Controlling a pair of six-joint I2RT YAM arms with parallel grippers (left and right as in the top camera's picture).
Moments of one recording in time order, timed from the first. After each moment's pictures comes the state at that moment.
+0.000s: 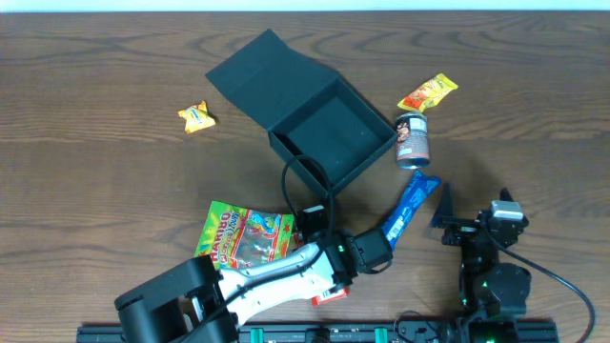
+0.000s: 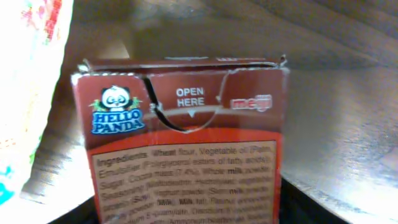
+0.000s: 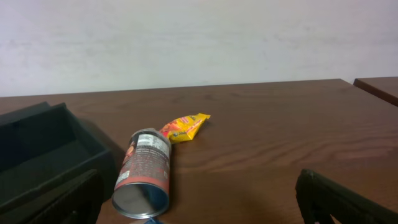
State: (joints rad) left arm -1.19 1.73 0.97 -0.73 -0.25 -1.46; right arm 0.01 0.01 0.01 -0.06 0.10 0.05
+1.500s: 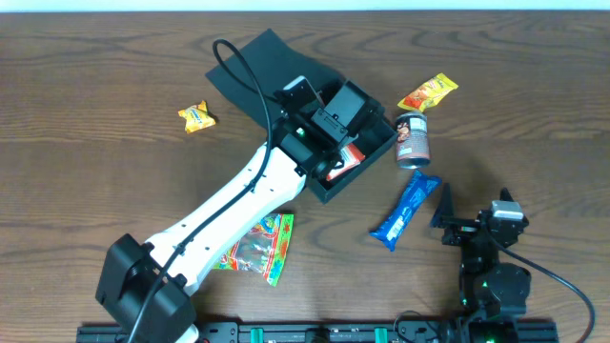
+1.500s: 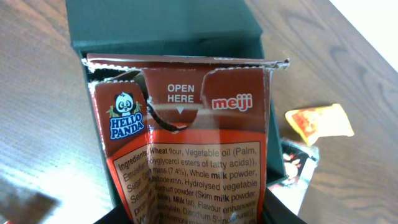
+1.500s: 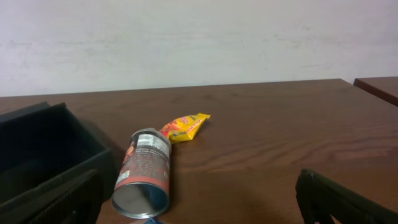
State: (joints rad) left arm -0.78 1.74 1.55 -0.83 -0.33 -1.26; right arm 0.01 0.01 0.01 -0.06 0.10 0.05
